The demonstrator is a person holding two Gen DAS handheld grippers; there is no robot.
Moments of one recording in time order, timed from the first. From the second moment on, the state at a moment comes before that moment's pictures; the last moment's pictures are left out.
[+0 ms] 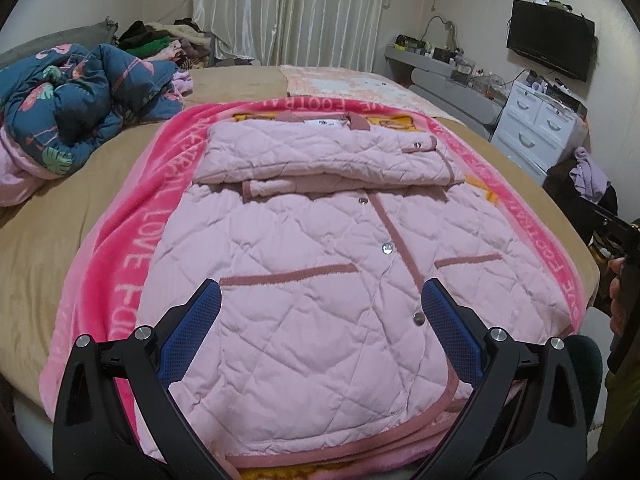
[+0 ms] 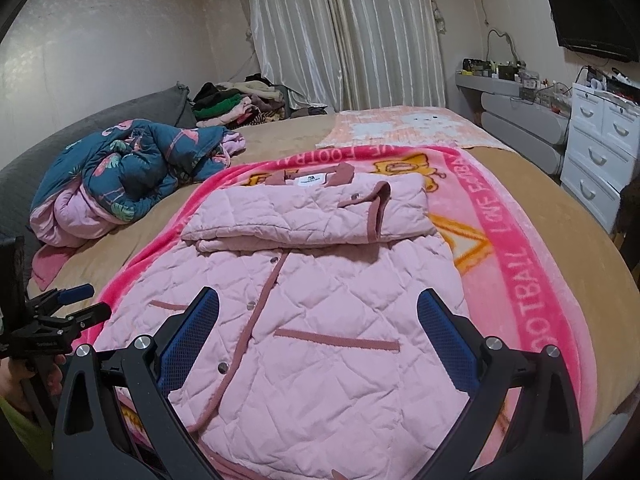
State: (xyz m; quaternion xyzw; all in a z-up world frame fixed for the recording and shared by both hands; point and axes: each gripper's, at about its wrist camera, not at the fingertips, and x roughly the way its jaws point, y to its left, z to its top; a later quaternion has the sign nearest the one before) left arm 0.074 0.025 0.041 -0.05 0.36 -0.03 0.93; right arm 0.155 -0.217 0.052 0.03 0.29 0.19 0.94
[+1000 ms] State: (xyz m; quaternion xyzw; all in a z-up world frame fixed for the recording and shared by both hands) left arm 0.058 0.074 0.004 -0.06 0.40 0.03 0.92; right arm 0.147 -0.249 0.014 0.04 0.33 0.17 0.93
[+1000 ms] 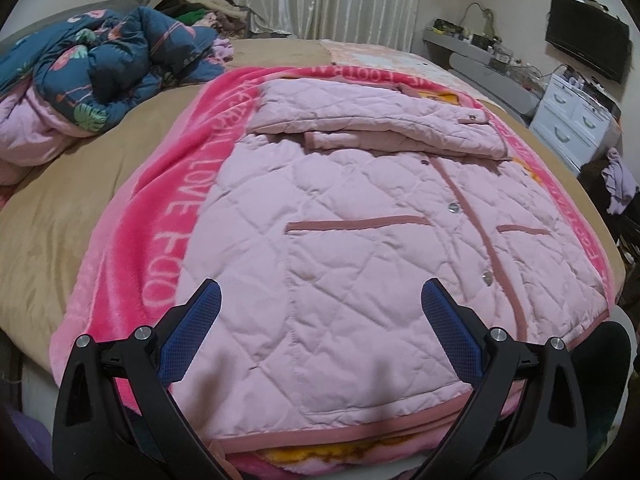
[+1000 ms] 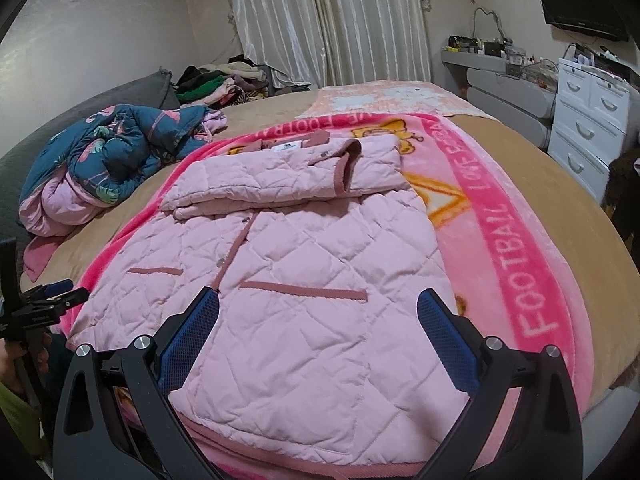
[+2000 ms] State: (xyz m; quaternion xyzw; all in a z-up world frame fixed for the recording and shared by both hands) left arm 0.057 0.127 -0.062 -0.09 0.49 0.05 0.87; right arm 0.152 -0.297 -0.059 0.04 0.48 0.14 0.87
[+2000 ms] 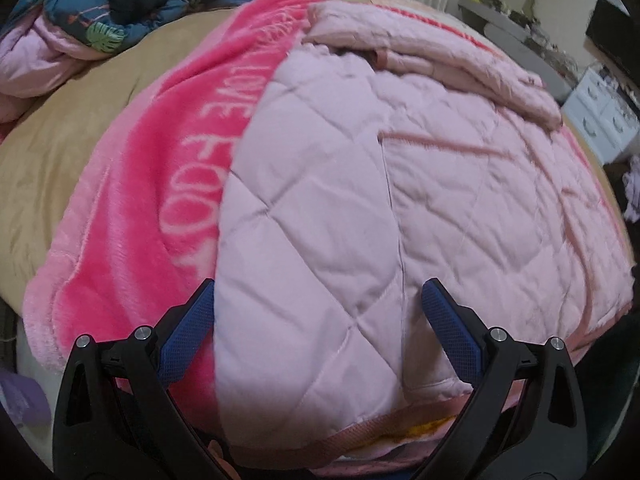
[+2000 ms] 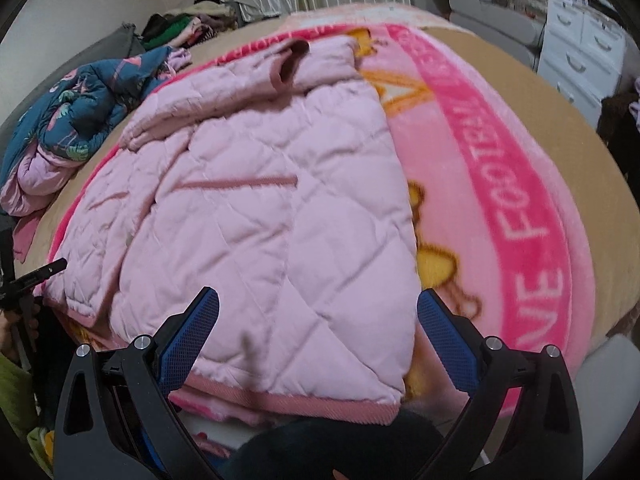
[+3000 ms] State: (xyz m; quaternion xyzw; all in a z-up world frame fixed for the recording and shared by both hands) left arm 0.055 0.136 -0.074 -0.11 0.52 0.02 0.85; right arm 0.142 -0.305 -0.069 0.07 0.52 0.21 0.83
